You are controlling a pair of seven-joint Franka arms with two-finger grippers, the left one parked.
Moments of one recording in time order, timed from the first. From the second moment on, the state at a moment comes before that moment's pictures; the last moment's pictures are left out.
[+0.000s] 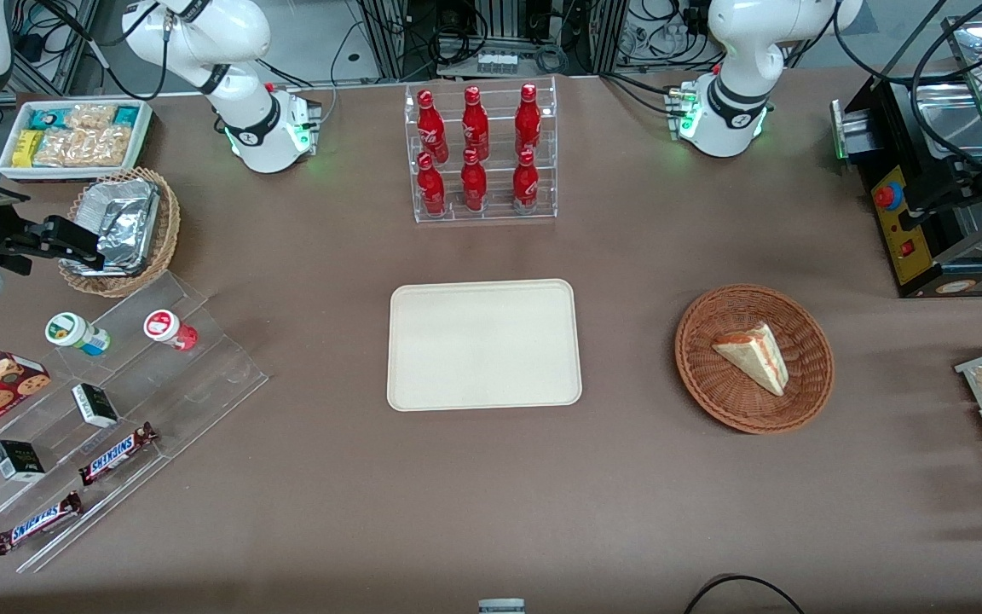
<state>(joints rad) -0.03 -0.01 0.00 -1.57 -0.01 1.50 -0.04</state>
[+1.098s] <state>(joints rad) -0.10 0.01 -0.01 -1.73 -0.01 1.67 -0.44</state>
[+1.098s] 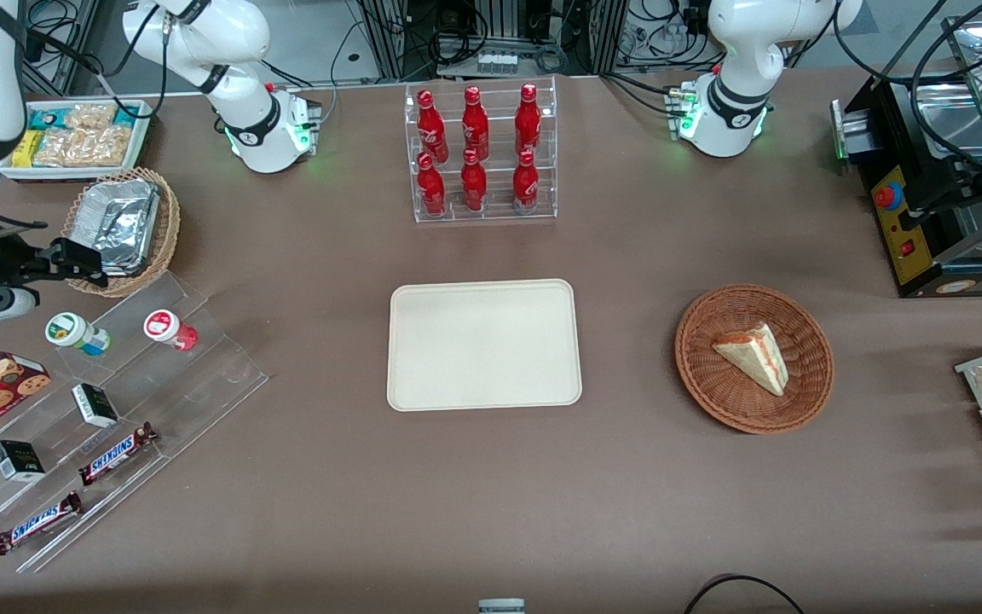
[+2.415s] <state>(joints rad) -0.31 0.02 -0.02 -2.01 -0.01 2.03 -0.93</state>
